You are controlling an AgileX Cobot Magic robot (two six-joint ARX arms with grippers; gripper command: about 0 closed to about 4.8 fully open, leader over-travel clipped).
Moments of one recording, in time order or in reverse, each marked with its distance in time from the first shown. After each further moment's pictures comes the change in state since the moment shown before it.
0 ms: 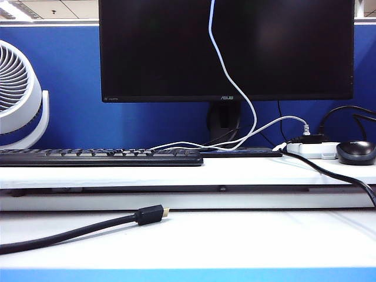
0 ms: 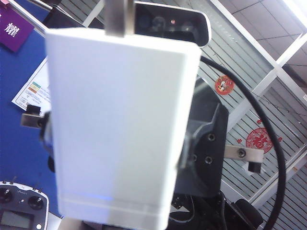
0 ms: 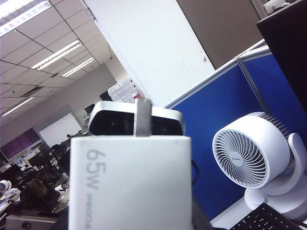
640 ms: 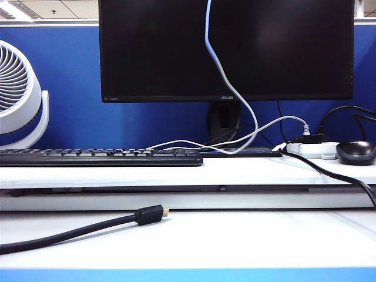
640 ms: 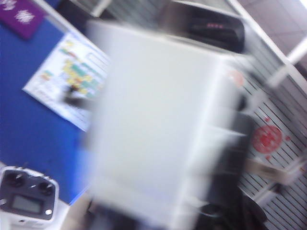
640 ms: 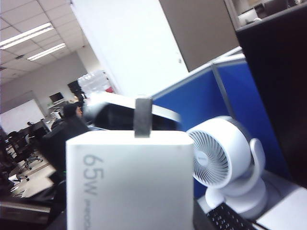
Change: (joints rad) left arm 0.013 0.005 -0.005 -0.043 0.002 0.011; right arm 0.027 -0.038 0.009 -0.192 0.065 -0.272
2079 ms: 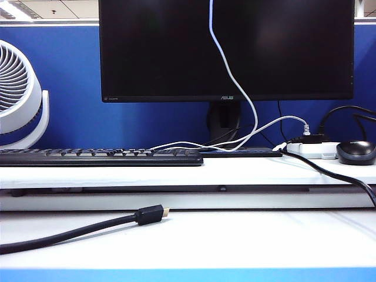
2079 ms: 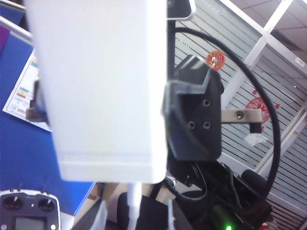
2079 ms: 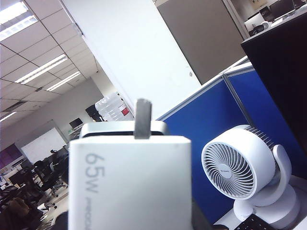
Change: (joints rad) left arm -0.009 0.013 0.011 0.092 0.136 0.094; right arm -0.028 0.001 -0.008 0.163 0.054 0.261
